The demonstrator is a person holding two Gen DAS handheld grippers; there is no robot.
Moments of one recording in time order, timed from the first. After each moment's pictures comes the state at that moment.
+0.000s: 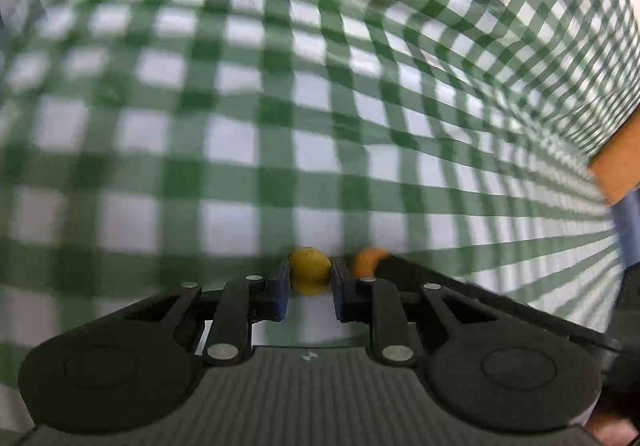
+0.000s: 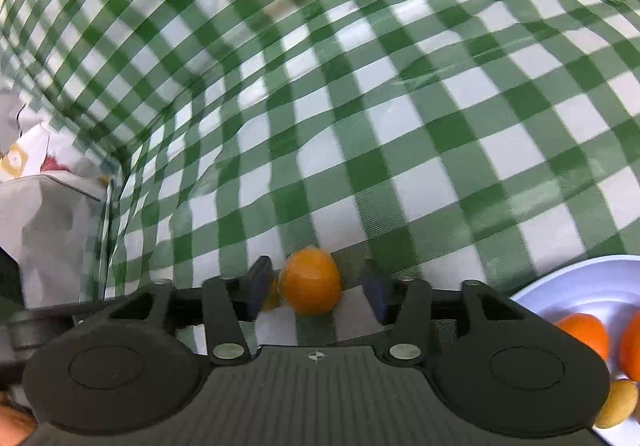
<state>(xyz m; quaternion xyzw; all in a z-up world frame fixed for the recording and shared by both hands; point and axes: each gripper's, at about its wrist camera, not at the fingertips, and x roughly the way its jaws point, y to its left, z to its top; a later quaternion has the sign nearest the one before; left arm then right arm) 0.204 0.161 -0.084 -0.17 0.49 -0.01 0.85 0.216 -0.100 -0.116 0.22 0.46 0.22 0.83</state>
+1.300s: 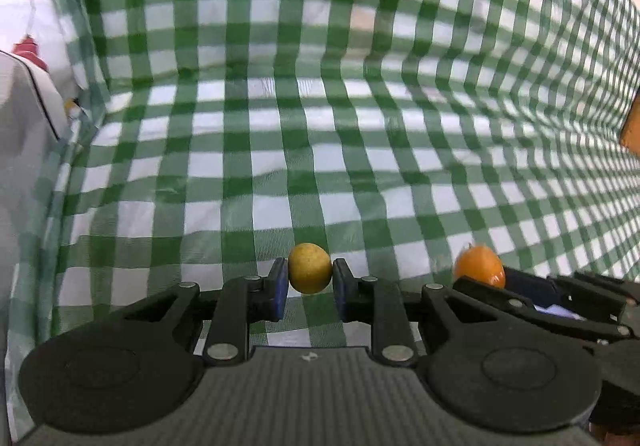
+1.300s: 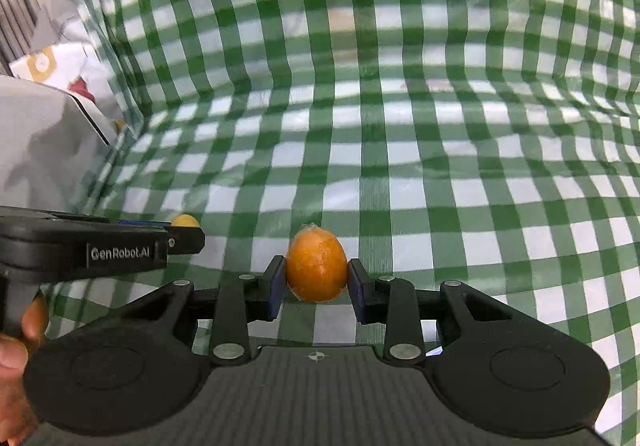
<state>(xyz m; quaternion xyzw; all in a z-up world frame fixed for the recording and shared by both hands) 0.190 0.144 -0.039 -0.07 0.43 0.03 0.90 0.172 -0.085 -0.064 0.04 0.37 0.23 0.90</state>
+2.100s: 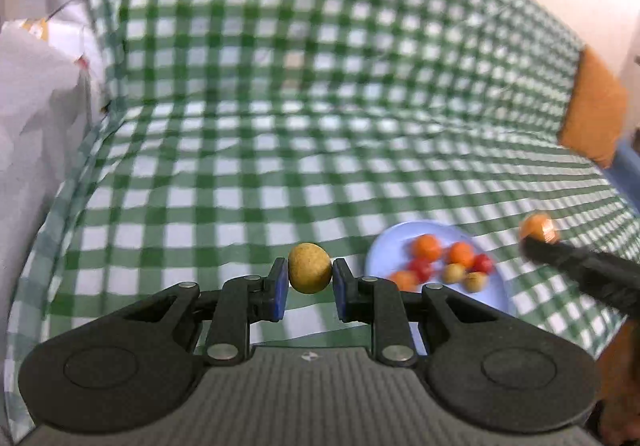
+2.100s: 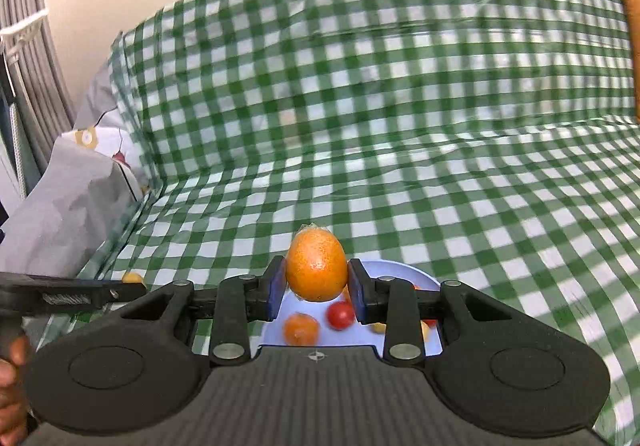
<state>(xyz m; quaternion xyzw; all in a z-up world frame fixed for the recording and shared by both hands) -0.006 0.066 -0.011 -0.06 0.33 -0.01 0.94 -0.040 -0.206 -0.053 0.10 0.23 0.19 0.95</state>
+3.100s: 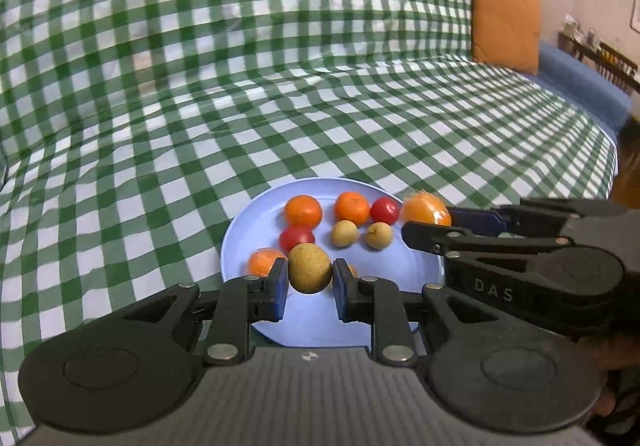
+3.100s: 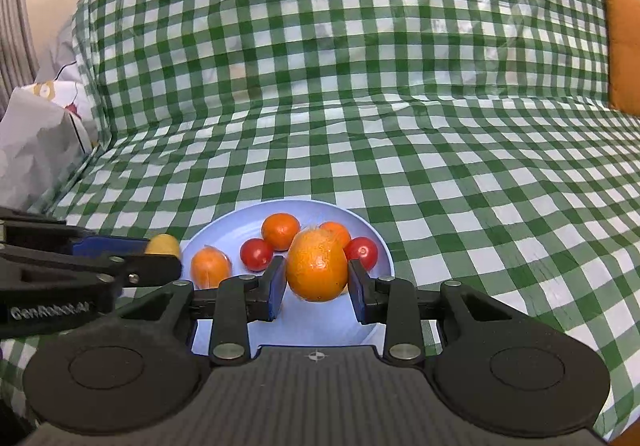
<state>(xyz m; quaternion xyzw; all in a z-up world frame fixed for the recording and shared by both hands) 0.018 -0.046 -0.064 0.06 0.34 -0.13 0.93 -0.027 -0.232 -0.116 0.06 0.26 0.15 0.95</state>
